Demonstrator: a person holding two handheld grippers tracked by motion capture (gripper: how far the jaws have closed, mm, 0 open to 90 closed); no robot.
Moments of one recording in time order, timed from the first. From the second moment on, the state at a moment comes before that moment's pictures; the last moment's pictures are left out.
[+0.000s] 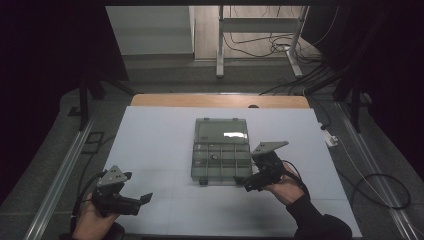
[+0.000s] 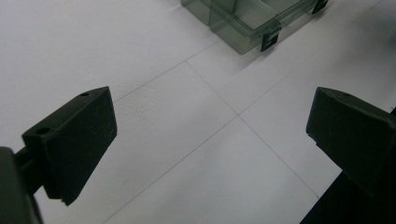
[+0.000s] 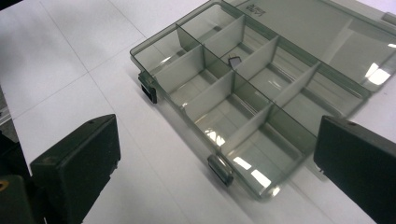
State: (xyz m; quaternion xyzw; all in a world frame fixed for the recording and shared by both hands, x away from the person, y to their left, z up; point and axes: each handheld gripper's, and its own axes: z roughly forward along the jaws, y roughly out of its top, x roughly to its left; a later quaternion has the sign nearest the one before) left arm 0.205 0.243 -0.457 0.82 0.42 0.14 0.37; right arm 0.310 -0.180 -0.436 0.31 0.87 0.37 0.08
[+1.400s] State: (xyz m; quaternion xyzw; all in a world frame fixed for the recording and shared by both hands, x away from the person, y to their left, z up) left arm 0.203 0.243 -0.456 0.82 0.42 0.14 0.38; right arm 0.247 -0.283 -0.445 0.40 0.83 0.38 0.13
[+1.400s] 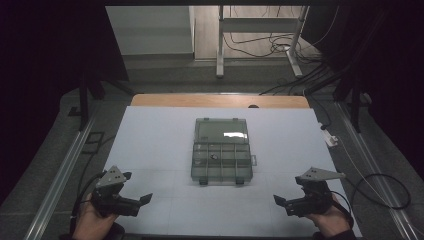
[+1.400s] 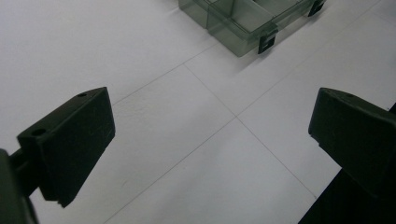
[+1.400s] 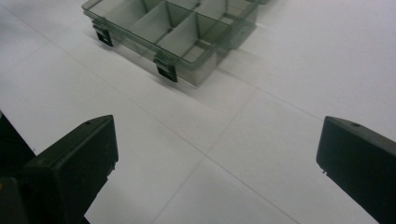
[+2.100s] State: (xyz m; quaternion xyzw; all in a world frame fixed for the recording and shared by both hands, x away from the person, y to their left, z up) left arm 0.204 0.243 -0.456 0.82 0.42 0.13 0.38; right arm 0.236 -0.291 -0.443 0.42 0.82 0.36 0.14
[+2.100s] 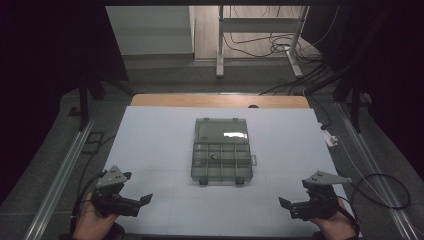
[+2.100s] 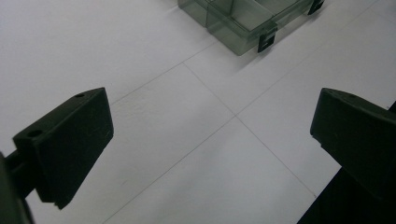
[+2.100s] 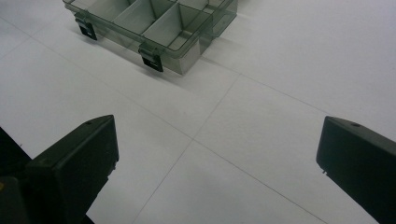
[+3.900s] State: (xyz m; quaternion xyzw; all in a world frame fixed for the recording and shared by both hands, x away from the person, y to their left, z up) left arm 0.280 0.212 -0.468 0.81 0.38 0.11 0.42; right arm 0.304 -0.246 -0.437 0.38 0.84 0.38 0.12
